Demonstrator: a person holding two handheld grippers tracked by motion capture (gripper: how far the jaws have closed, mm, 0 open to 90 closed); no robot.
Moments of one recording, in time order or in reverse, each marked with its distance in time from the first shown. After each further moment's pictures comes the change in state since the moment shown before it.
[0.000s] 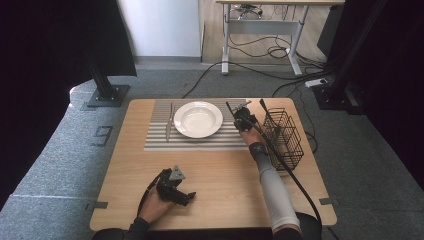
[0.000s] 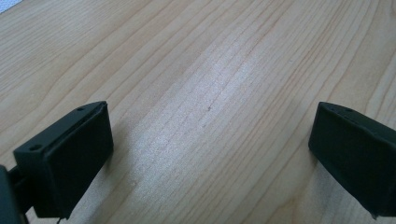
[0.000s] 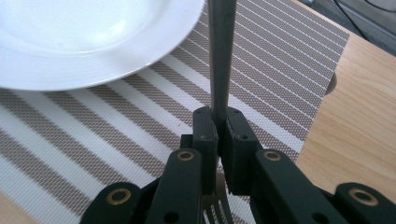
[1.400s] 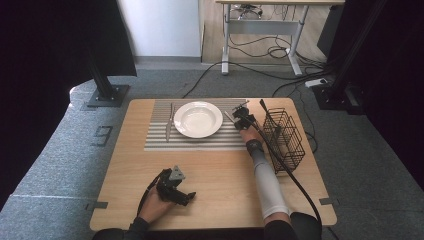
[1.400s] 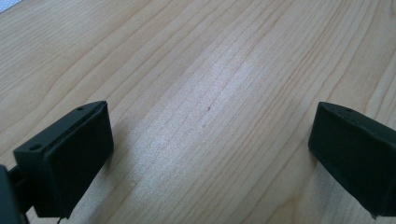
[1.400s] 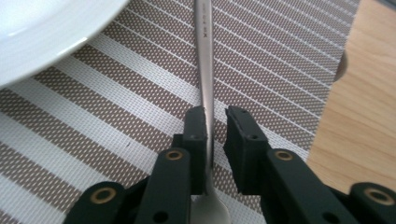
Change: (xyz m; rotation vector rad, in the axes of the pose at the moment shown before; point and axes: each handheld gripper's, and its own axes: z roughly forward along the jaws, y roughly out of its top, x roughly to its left) left arm 0.000 0.000 0.000 0.001 -0.002 -0.001; right arm -0.015 -0.002 0.044 0.061 -0.041 0.050
